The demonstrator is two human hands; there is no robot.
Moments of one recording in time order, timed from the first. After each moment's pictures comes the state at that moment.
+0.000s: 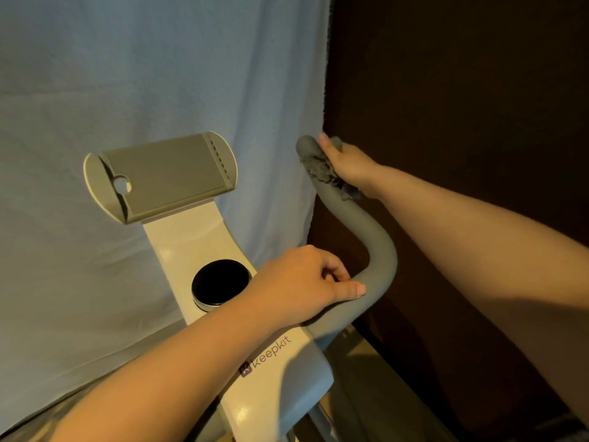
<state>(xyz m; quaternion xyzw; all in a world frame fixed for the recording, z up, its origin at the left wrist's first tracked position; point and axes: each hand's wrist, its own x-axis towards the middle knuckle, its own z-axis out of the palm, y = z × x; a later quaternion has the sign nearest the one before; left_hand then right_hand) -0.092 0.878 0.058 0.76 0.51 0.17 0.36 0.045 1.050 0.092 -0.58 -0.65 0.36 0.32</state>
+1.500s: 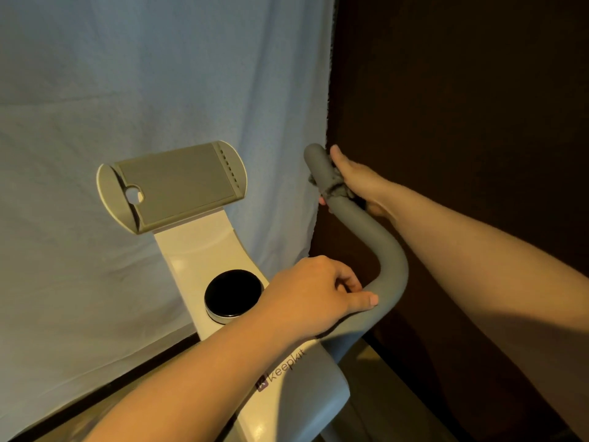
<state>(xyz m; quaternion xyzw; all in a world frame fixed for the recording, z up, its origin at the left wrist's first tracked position) -0.093 0.878 0.056 0.76 0.51 0.18 0.35 0.053 1.046 0.080 -0.54 -0.57 0.52 0.33</state>
